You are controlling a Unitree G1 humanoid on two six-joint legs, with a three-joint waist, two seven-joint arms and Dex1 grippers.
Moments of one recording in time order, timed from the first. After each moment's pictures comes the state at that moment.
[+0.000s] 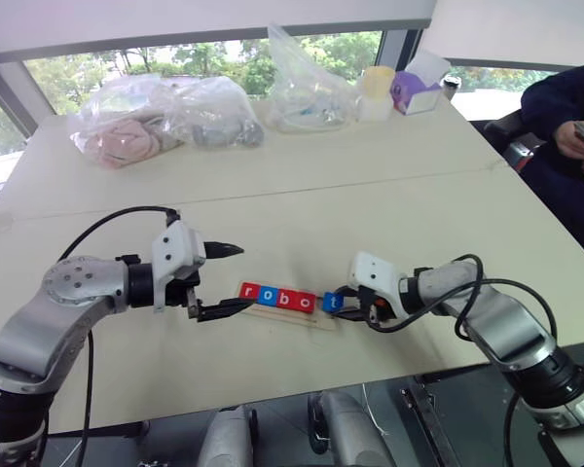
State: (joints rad) left arm -0.21 0.85 0.06 -0.49 -0.55 0.53 -0.99; right arm -0.41 -0.76 0.35 -0.36 0.19 0.74 0.99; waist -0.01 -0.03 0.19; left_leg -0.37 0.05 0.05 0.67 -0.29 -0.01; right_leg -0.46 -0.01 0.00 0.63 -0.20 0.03
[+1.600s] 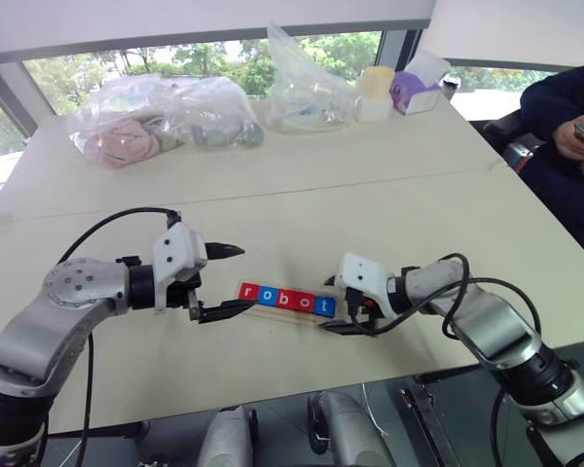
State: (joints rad) left arm -0.20 0.85 0.06 -0.51 -0.55 0.53 -0.98; right arm -0.46 -0.72 0.38 -0.37 0.17 0.76 0.98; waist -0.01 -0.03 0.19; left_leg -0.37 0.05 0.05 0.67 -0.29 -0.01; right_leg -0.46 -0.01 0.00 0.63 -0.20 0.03
